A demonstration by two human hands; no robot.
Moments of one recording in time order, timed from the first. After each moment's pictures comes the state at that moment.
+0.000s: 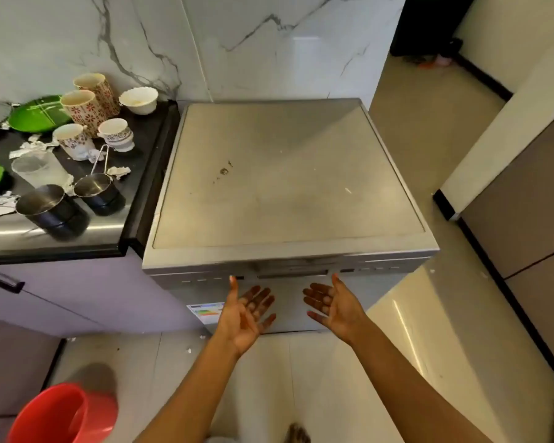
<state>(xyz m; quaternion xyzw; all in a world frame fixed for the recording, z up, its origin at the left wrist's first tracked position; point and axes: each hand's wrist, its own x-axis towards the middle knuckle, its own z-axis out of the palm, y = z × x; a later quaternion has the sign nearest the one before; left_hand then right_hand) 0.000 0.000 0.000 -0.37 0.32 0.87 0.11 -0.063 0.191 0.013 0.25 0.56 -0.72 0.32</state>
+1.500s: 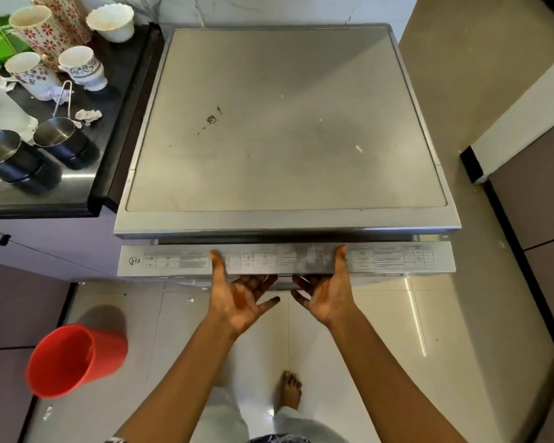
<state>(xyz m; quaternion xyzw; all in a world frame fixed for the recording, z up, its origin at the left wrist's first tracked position) -0.003 0.028 -0.008 -0.39 0.25 0.88 0.10 -0.064 0.183 -0.009 0.32 0.42 -0.79 0.33</state>
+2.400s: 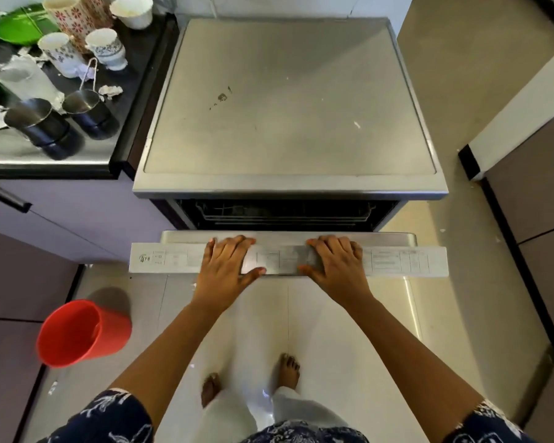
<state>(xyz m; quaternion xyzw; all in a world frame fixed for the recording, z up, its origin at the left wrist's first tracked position) 0.060 0.003 -0.023 -0.04 0.99 0.15 -0.06 -0.023 0.235 -0.022 -0.28 0.95 -0.13 -0.03</state>
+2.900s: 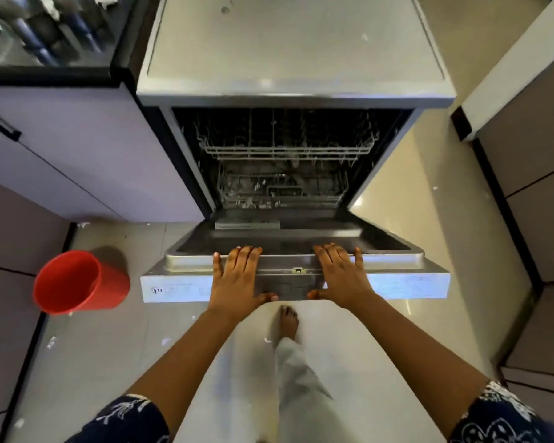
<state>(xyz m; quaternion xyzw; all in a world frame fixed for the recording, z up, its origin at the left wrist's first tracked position) 0.227 0.057 -0.102 -0.07 0.99 0.11 0.10 0.141 0.270 -0.081 -0.26 0.94 0.01 0.20</state>
